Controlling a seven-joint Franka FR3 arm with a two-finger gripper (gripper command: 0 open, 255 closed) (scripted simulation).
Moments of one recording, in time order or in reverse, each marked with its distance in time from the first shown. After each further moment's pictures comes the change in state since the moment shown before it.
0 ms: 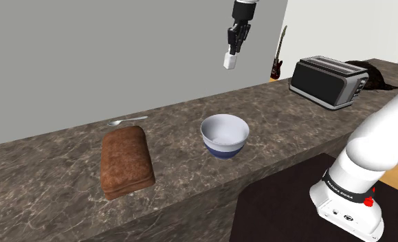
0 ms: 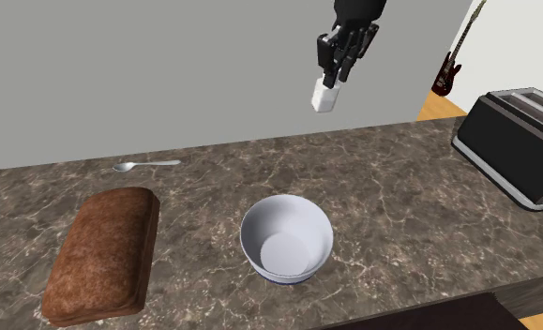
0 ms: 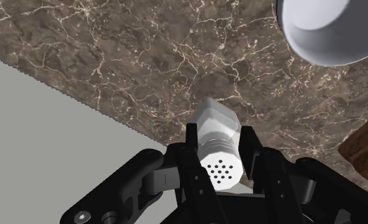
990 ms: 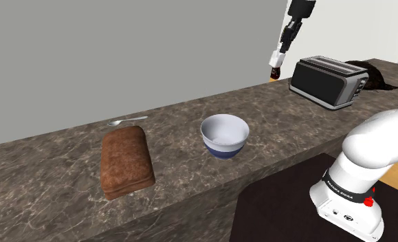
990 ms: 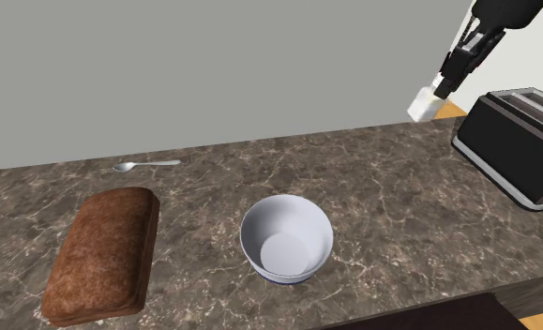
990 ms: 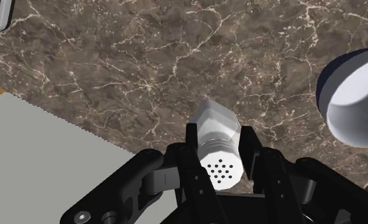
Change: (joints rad) arm -0.103 -0.330 -0.226 -0.279 -0.049 -0.059 -0.308
